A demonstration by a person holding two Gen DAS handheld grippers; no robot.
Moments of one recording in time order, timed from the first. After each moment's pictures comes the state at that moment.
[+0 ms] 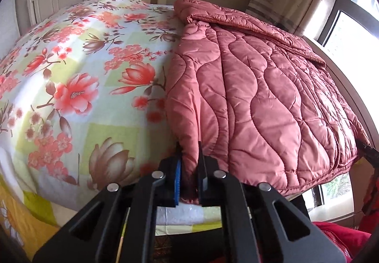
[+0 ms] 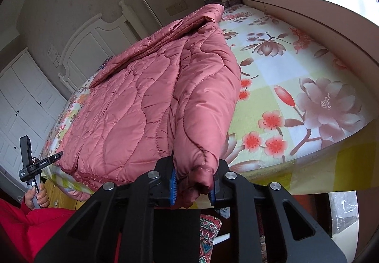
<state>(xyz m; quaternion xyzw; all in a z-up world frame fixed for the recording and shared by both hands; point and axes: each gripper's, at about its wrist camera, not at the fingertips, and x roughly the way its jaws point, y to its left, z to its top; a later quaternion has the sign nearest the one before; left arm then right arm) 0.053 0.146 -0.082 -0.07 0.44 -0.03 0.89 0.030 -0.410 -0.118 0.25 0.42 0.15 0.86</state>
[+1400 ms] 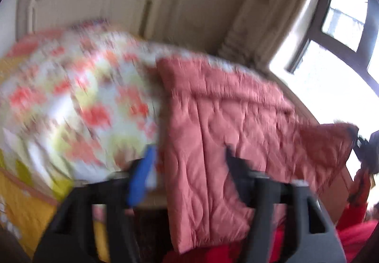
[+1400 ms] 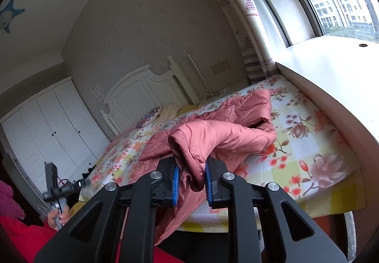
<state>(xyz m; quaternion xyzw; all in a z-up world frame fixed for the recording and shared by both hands) -0.029 0.167 0.003 -0.12 0.37 -0.09 0.92 -0.031 -0.432 0.027 0.29 0.24 0.21 0.90</state>
